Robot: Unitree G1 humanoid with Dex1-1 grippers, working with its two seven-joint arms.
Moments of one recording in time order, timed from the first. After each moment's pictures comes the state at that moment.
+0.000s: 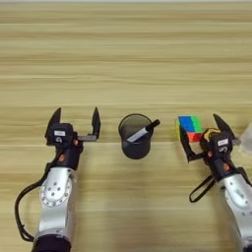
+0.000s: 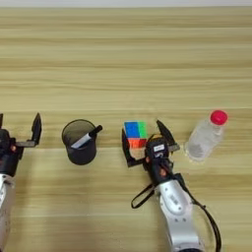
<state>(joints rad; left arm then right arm) 0.02 0.02 0.08 0.34 -0.10 -0.54 -0.17 0.02 -0.08 0.04 0.35 0.03 -0.55 0.20</state>
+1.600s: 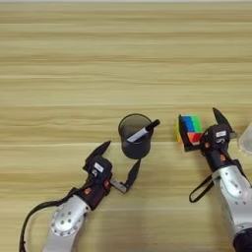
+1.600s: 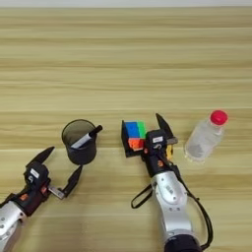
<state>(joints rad) 0.17 0.11 -0.16 0.36 -0.05 -0.49 -0.44 -0.04 -0.04 0.01 0.44 0.03 -0.60 0.18</state>
